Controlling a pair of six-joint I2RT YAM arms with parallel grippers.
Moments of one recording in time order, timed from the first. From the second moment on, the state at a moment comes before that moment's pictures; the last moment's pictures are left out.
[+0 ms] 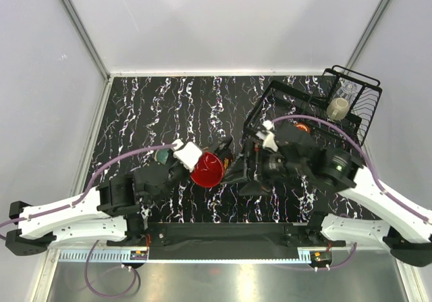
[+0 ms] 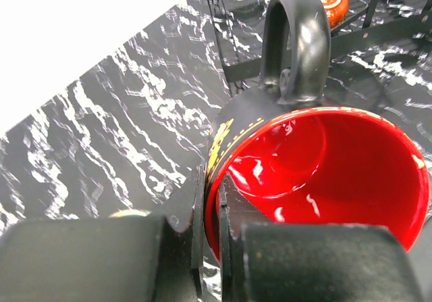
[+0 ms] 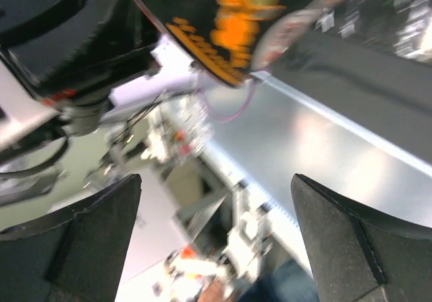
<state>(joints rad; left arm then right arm) -1.29 0.75 0.85 -0.35 -0.63 0.04 1.00 0.96 1.23 -0.86 -0.30 1.25</state>
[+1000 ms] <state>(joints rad) -1.29 0.45 0.76 -0.35 -0.23 0.53 0.91 1.22 1.29 -0.57 -0.73 1.61</state>
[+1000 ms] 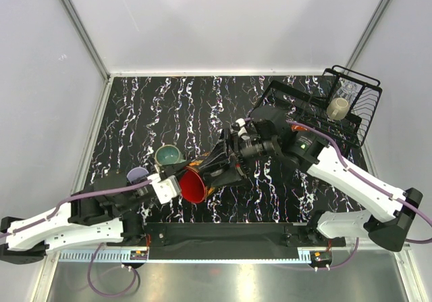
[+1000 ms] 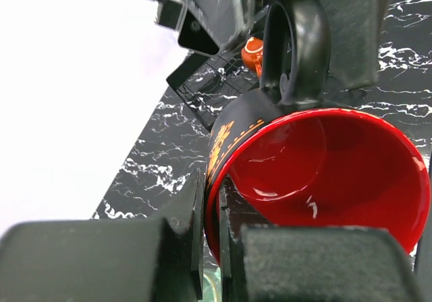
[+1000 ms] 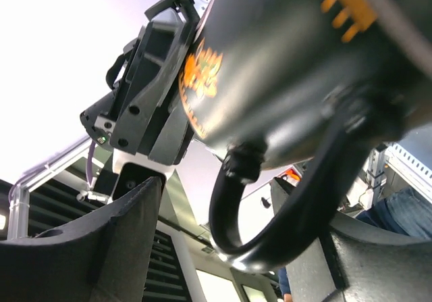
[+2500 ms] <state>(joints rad) -1.29 0.13 0.89 -0.38 -0.74 -0.04 0.83 1.69 1.85 -1.15 0.43 0.86</state>
